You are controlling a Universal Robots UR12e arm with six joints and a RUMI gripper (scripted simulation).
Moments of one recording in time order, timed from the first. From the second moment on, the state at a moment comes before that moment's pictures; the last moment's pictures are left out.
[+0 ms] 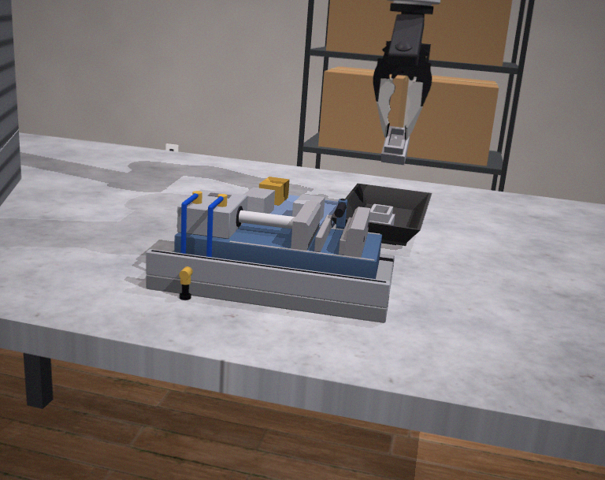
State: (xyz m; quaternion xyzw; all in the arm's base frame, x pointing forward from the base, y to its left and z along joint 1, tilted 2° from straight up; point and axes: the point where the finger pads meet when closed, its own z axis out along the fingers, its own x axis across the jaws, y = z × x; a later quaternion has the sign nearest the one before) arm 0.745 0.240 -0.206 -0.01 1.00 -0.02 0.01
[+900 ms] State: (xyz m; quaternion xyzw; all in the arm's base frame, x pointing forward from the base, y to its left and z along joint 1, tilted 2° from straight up) arm 0.745 0.238 -0.242 -0.01 1.00 -0.02 0.01
